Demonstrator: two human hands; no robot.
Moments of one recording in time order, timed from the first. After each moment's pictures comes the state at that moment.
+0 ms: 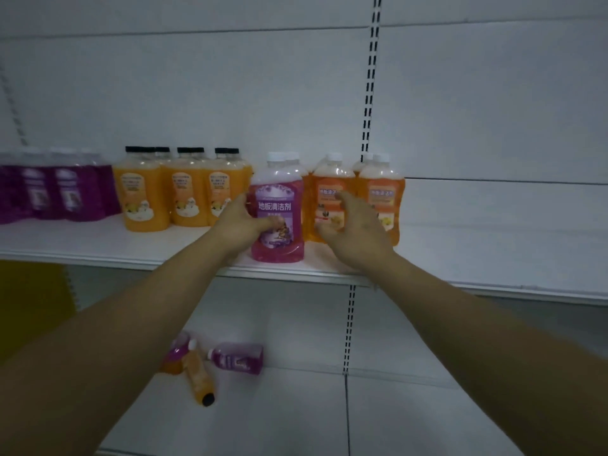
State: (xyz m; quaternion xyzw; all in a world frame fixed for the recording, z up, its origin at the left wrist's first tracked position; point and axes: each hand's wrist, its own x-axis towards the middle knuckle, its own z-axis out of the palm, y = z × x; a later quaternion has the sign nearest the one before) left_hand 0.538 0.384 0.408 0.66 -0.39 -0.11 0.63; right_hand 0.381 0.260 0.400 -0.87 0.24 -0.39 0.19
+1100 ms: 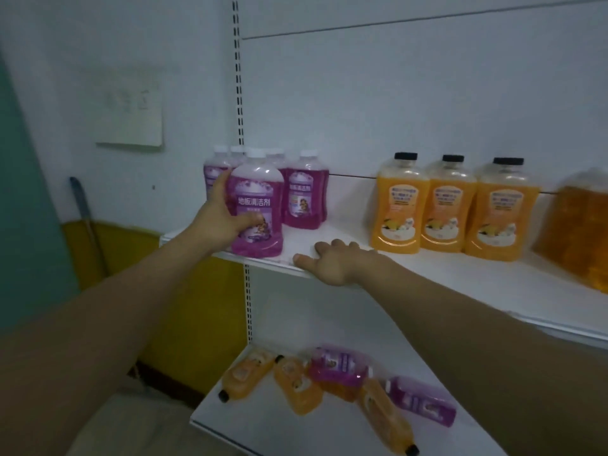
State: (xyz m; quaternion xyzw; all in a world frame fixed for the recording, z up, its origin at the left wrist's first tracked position) left_hand 0.918 0.715 0.410 0.72 -0.35 0.04 0.60; right_hand 0.802 0.534 0.381 -0.98 0.20 0.02 0.06
